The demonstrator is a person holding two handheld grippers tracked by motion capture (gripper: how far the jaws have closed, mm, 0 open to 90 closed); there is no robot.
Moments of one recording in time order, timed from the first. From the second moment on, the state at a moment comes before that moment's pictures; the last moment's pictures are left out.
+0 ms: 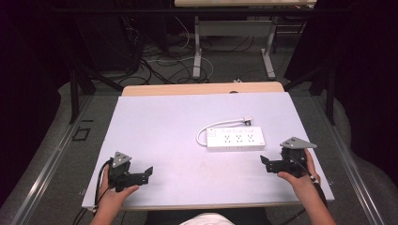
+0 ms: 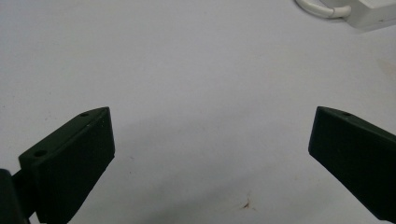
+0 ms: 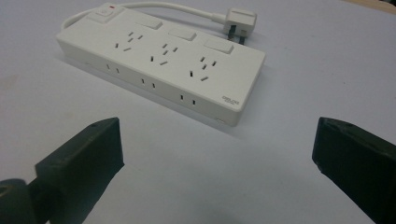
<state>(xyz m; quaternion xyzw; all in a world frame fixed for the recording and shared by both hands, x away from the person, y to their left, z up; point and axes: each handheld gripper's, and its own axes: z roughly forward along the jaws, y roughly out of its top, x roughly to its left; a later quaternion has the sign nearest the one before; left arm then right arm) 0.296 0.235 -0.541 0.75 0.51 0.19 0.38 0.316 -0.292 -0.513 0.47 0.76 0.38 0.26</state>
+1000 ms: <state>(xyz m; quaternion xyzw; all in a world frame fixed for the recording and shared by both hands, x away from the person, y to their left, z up) 0.297 0.236 -0.542 0.75 0.51 0.19 0.38 0.311 -0.332 -0.549 0.52 0.72 0.38 0.26</state>
